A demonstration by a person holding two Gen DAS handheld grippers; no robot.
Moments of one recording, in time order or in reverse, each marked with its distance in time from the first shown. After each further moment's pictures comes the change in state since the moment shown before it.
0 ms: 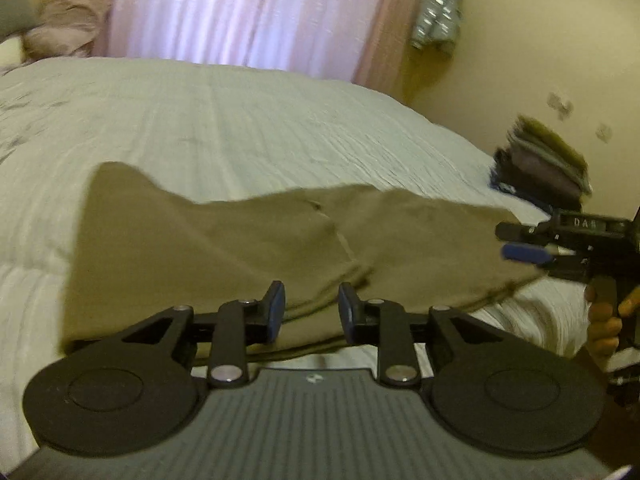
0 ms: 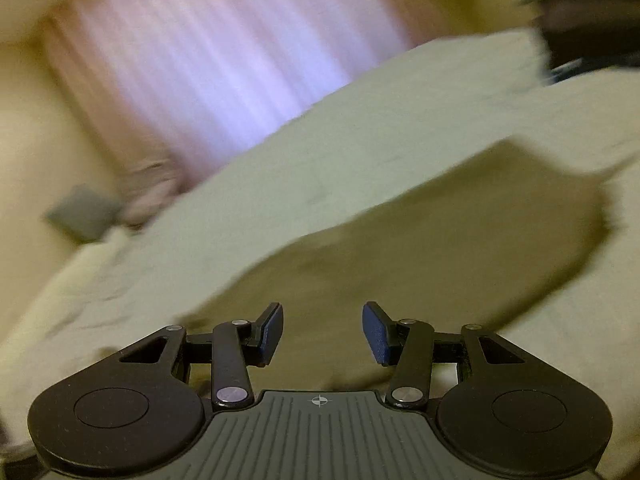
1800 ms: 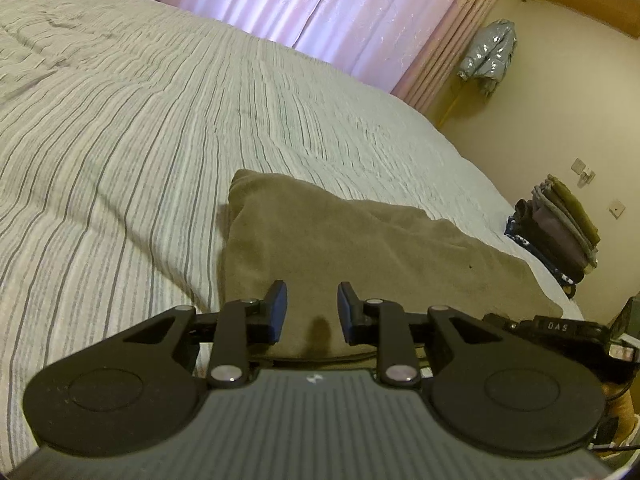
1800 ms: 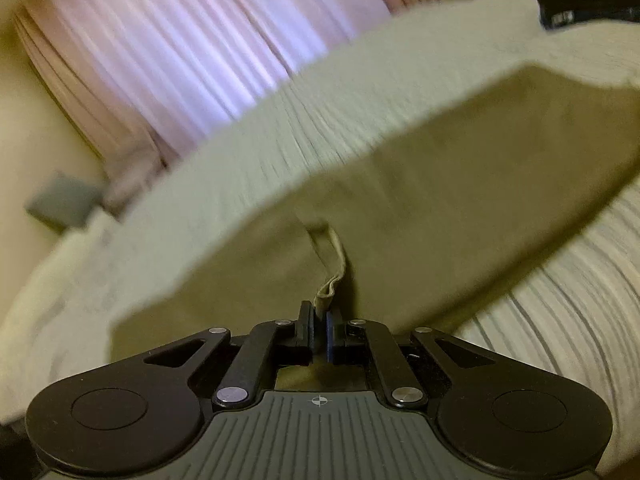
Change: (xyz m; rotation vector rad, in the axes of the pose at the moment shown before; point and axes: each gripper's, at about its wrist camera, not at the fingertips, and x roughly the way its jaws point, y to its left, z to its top) left arm 0.014 0.064 0.011 -0.221 0.040 -0.034; right arm 0.047 -0.004 -0.026 0.044 0.079 -0.126
